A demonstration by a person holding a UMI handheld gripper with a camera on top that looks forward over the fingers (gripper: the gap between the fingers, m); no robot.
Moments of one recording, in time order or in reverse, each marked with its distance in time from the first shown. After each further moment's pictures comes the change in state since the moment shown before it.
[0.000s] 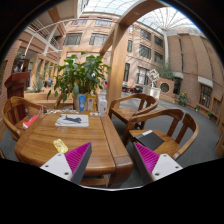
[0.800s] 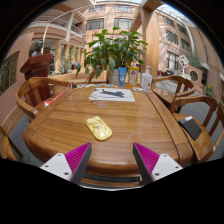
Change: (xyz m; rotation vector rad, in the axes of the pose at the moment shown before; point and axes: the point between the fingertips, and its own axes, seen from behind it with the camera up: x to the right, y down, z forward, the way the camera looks) arm -0.196 0.111 0.088 -0.194 -0.329 -0.056
